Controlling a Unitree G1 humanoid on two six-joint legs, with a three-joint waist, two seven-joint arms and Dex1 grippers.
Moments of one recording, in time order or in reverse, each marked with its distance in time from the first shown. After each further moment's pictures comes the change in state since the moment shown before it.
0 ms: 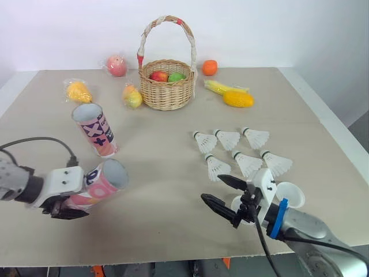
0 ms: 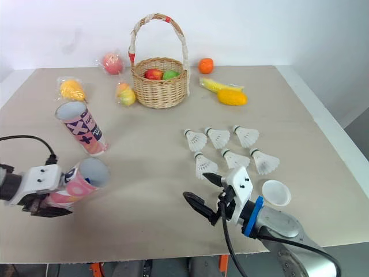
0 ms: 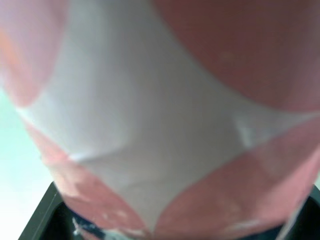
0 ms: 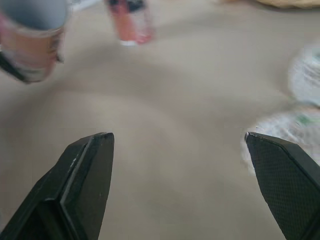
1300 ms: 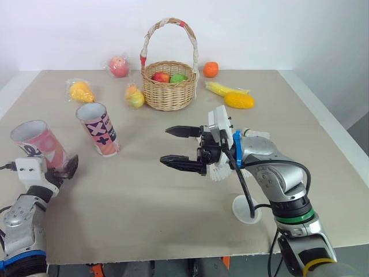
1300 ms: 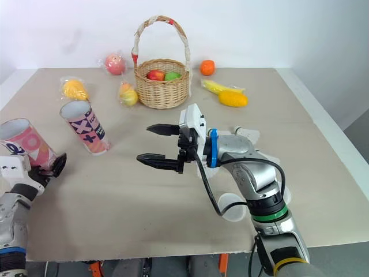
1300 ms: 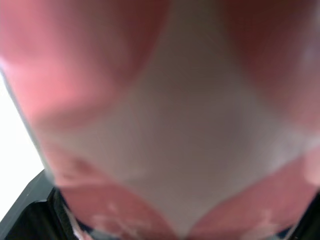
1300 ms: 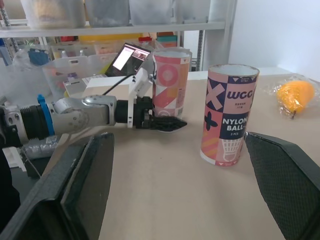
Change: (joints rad) left arm -0.075 -0.838 0.467 0.509 -0.070 -0.333 0.802; right arm -0.810 0.109 0.220 0.507 0.043 -0.083 0.441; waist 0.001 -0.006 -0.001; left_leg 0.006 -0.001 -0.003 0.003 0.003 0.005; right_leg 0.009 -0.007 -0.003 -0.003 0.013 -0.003
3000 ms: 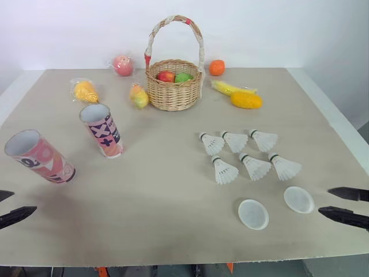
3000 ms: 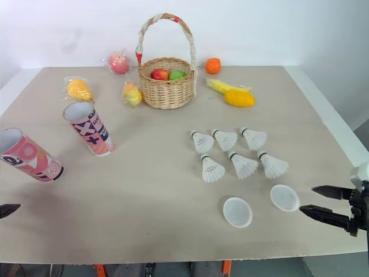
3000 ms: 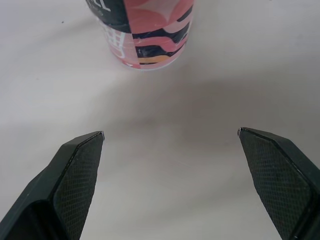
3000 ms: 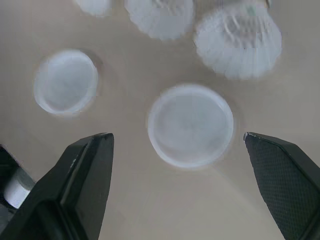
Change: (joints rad) left arm 0.597 0.554 0.340 -0.384 -0.100 0.641 -0.625; right arm 0.916 -0.715 -0.886 0.209 -0.031 0.052 0.453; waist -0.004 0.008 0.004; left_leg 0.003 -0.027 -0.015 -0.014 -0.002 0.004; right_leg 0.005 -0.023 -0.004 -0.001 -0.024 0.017
